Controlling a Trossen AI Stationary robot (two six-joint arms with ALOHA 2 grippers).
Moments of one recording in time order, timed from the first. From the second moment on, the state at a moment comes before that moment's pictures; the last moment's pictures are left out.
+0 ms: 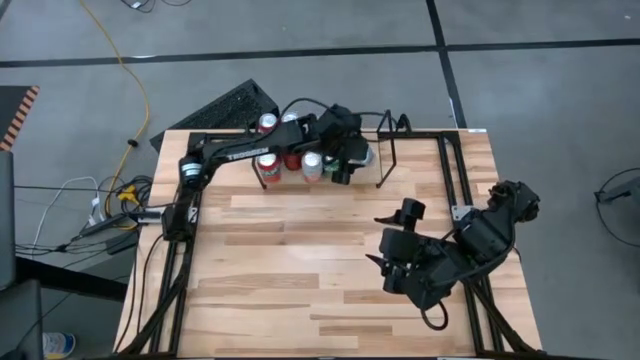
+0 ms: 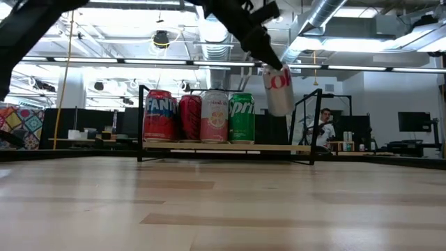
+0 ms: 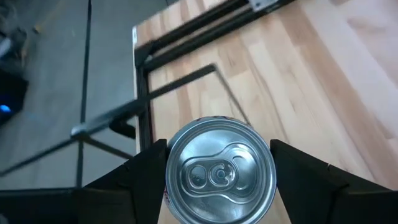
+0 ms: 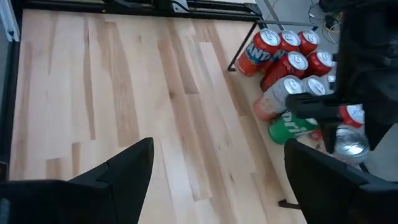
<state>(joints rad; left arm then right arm) 0.30 2.07 2.04 -0.53 0.03 0.63 0.65 1.77 2.22 -1.57 0.79 0.62</state>
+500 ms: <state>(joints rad) 0.34 2.15 2.14 -0.65 0.13 0.64 0.63 1.77 2.18 -1.57 0.81 0.77</state>
